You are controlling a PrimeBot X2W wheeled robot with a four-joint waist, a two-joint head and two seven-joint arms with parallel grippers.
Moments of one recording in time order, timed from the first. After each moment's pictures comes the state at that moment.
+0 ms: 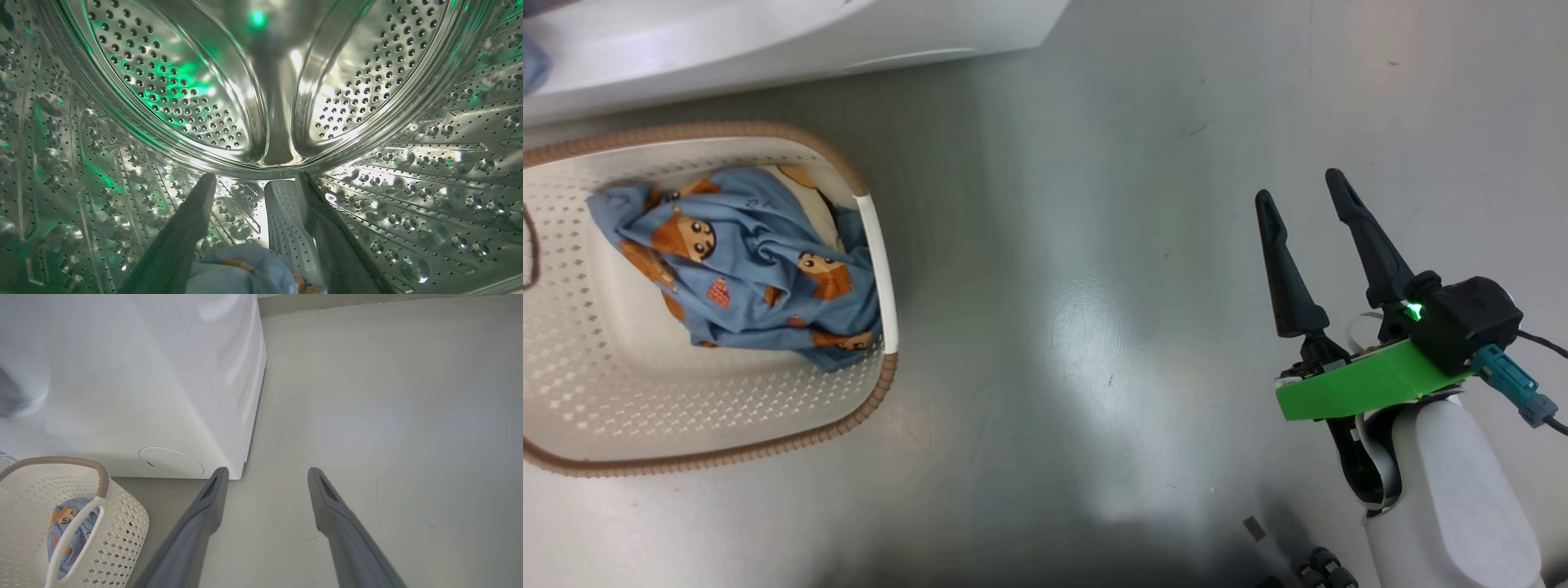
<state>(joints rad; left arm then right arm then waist) -1.47 0.40 -0.18 0.88 -0.52 -0.13 -0.15 -0.39 -0.06 0.06 0.11 0.16 0.13 -0.26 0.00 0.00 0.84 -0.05</state>
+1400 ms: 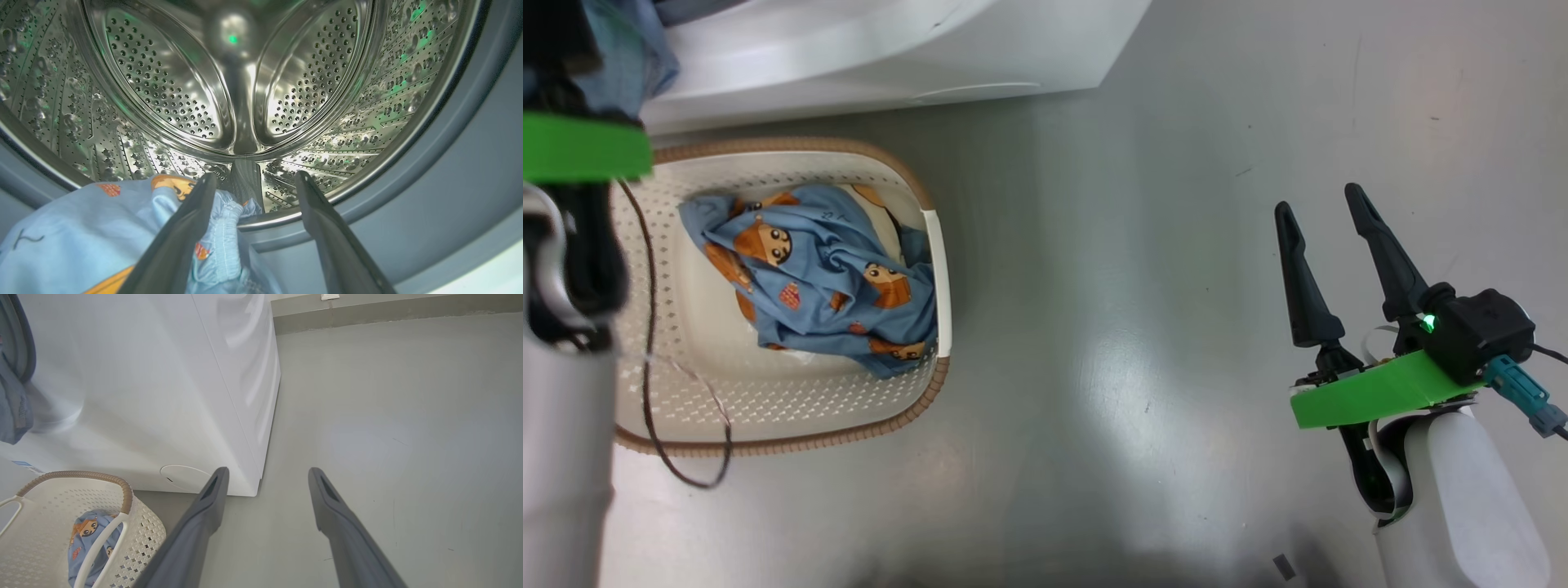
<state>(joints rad) -0.84 0.30 -0.19 0.17 -0.60 0.08 -0.20 -0.37 -0.06 0.02 0.11 0.15 0.13 -0.26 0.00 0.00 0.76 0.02</state>
